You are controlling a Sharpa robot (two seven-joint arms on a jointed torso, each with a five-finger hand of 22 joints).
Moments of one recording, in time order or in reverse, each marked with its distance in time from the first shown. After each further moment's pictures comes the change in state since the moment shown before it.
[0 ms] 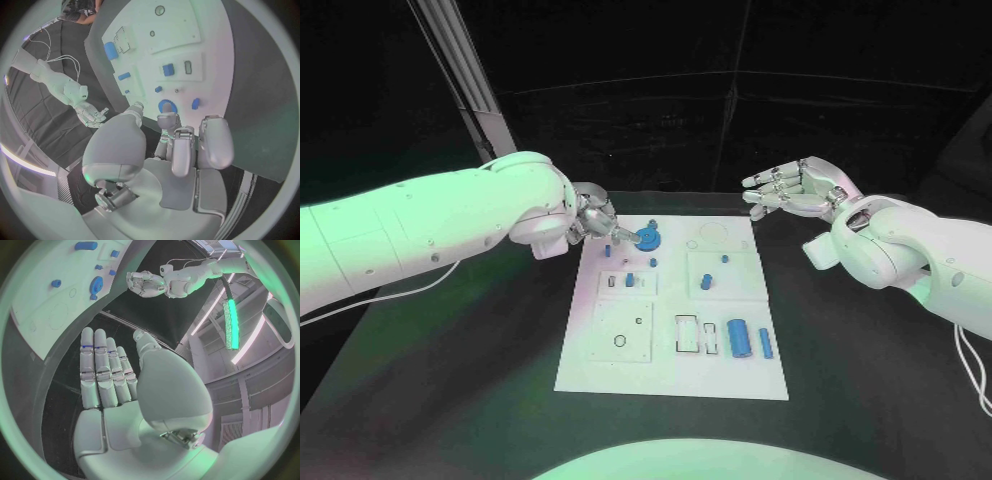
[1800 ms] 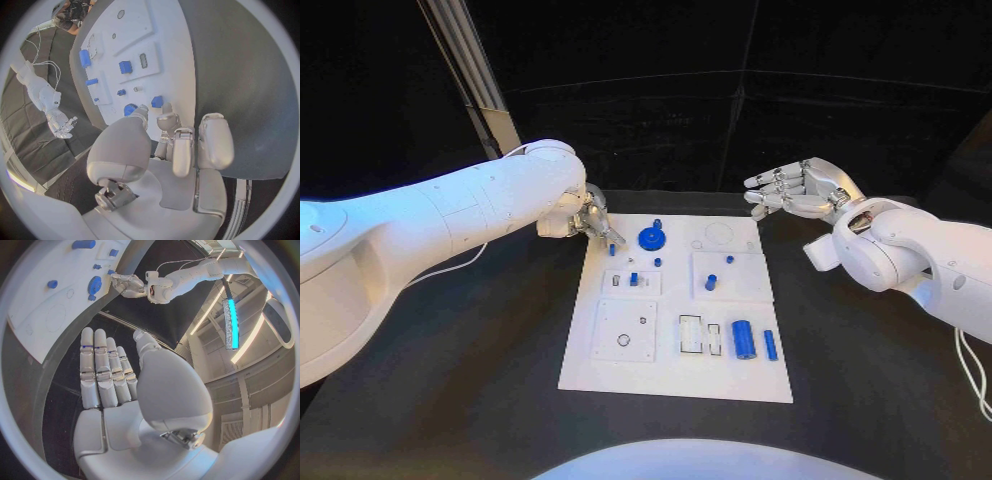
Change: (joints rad) left arm -0.030 0.263 -0.037 -0.519 -0.079 0.334 0.086; left_hand 0.065 0.074 -0.057 -0.005 -0.004 0.054 -0.013 0.001 -0.039 0.009 -0.002 0.016 0.010 0.000 0.007 0.000 0.000 0.000 0.000 0.007 -0.001 0.015; right arm 0.000 0.022 0.000 -0.013 0.005 -0.002 0.008; right_hand 0.000 0.000 0.000 0.000 0.002 0.000 0.000 0.000 0.000 -0.002 0.002 0.005 -0.001 0.000 0.000 0.000 -0.002 0.000 0.000 0.000 -0.004 -0.002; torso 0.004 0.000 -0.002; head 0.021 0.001
